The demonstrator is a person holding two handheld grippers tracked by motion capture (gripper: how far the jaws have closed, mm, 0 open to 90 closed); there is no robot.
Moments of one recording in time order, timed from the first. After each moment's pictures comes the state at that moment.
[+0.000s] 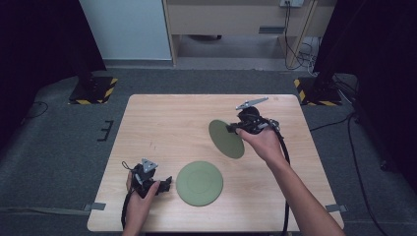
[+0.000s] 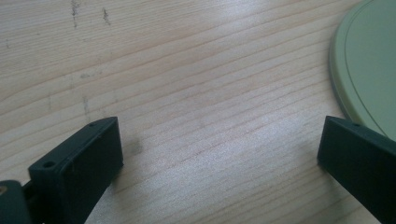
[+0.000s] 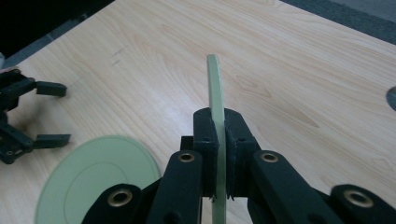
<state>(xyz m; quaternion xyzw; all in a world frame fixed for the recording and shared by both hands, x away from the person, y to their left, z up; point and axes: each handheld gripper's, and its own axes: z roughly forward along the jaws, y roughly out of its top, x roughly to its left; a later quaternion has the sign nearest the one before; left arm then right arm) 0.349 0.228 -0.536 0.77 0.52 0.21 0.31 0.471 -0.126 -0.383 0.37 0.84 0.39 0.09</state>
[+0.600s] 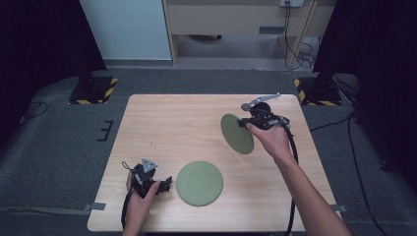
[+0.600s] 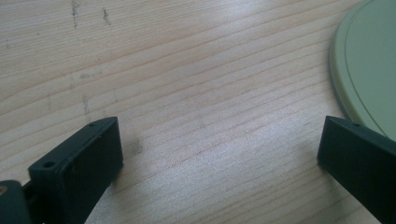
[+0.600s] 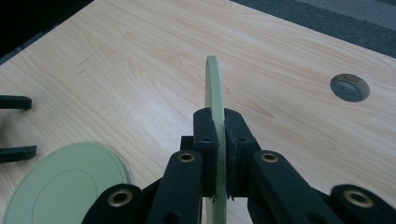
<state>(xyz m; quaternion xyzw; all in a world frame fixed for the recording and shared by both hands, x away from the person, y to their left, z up) 0.349 0.228 -0.536 0.77 0.52 0.21 0.31 0.481 -0.155 -0.378 0.41 0.82 0.38 0.12</state>
